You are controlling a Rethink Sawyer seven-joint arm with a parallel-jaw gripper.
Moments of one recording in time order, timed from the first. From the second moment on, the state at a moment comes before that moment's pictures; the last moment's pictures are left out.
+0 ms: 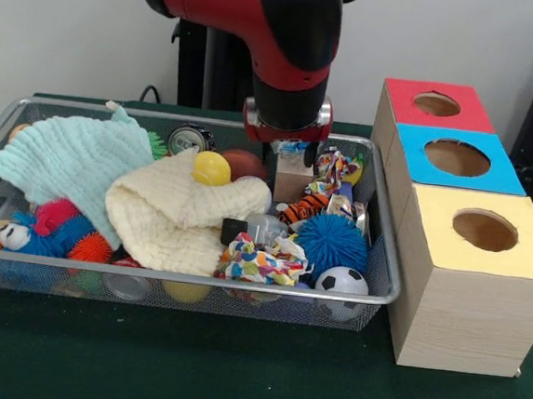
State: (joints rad) arm -0.20 -0.45 -0.09 1.65 0.12 0.77 1.32
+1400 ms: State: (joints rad) arm -0.15 -0.45 -0.17 1.66 0.06 0.77 1.32
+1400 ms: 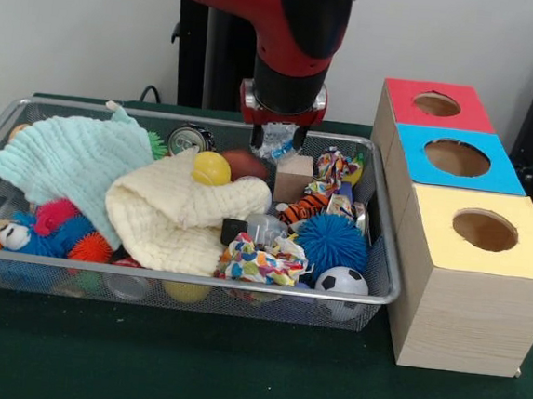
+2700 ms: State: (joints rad) arm -0.17 -0.42 -0.16 1.67 0.06 0.72 1.32
